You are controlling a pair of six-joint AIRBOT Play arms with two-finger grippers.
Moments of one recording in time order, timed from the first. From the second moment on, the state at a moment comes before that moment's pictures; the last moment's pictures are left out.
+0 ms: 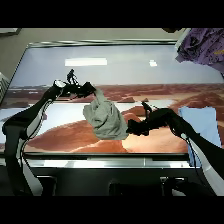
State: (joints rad) left arm -0.13 -2.13 1.75 0.59 -0.81 -1.35; right arm 0.23 -1.36 0.81 2.40 -1.01 -1.68
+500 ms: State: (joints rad) left arm -0.06 -2.04 1.89 0.63 -0.90 -1.37; right arm 0.18 -1.32 0.97 2.32 -1.02 -1.64
